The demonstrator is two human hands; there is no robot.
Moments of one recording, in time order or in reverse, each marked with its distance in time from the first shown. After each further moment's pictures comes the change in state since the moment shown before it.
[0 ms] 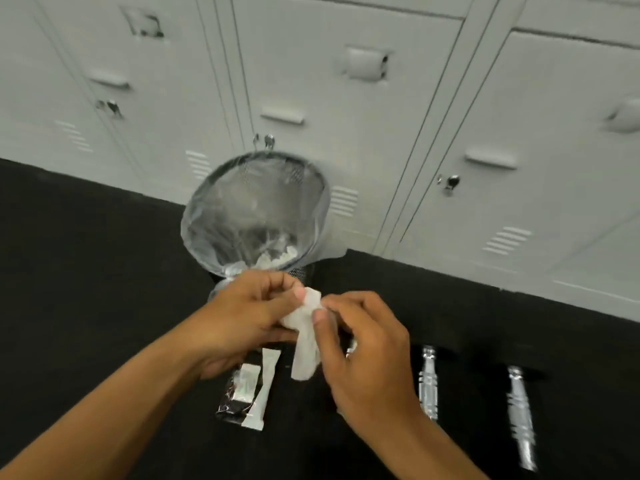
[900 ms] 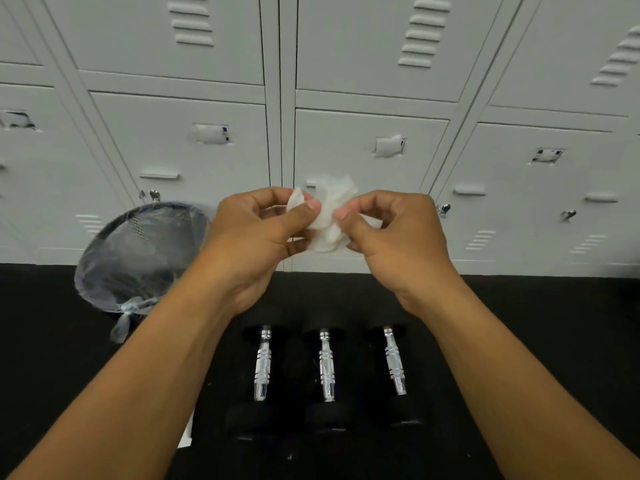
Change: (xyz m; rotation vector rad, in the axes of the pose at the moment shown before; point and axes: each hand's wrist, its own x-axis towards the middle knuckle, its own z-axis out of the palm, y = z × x) left_hand -0.046 0.141 0.186 -0.166 0.033 0.348; right_hand 0.028 -0.050 -0.237 0.239 0.238 0.320
